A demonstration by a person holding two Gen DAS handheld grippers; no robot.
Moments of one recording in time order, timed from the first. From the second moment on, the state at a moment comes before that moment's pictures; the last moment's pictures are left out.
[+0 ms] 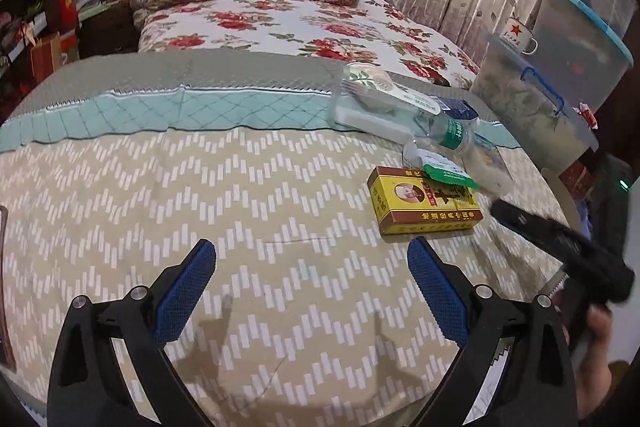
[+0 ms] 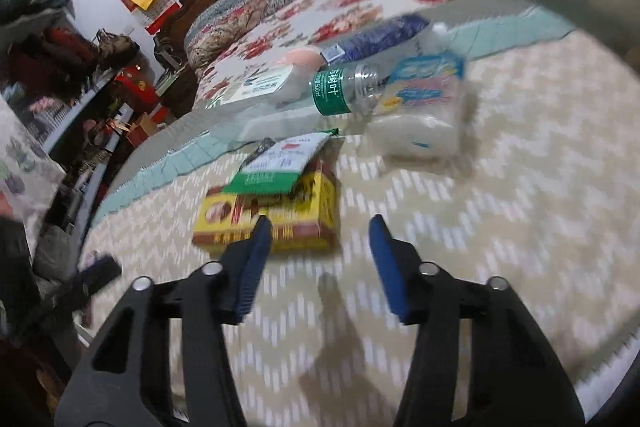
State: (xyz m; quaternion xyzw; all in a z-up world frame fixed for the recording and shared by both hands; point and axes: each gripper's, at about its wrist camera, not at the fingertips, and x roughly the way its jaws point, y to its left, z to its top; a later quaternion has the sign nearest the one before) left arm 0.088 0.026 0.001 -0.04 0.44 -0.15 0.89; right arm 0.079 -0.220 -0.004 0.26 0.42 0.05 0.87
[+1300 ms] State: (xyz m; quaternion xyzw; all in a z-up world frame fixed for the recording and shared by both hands) left arm 0.118 0.015 -0.038 0.03 0.48 -0.12 0.87; right arm 0.147 -0.140 -0.015 0.03 0.47 0.03 0.88
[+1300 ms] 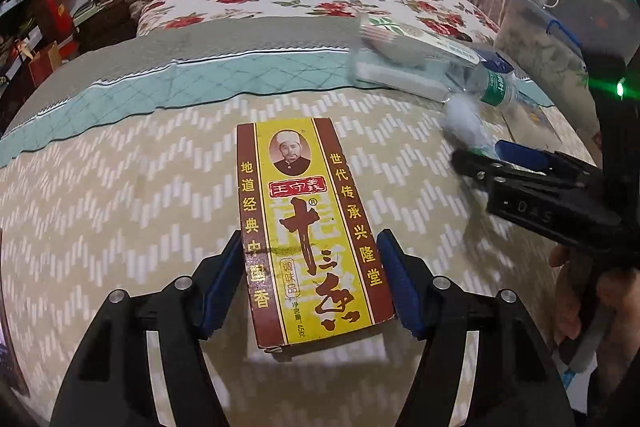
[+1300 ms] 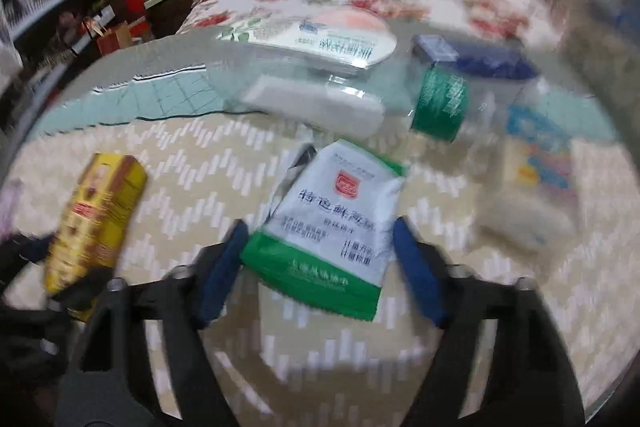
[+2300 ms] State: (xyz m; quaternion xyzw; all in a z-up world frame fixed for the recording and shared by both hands) left arm 0.073 -0.188 -0.042 0.16 0.51 -0.23 0.81; right arm -0.048 -0.429 -0.023 0.31 0.35 -0.04 0.88
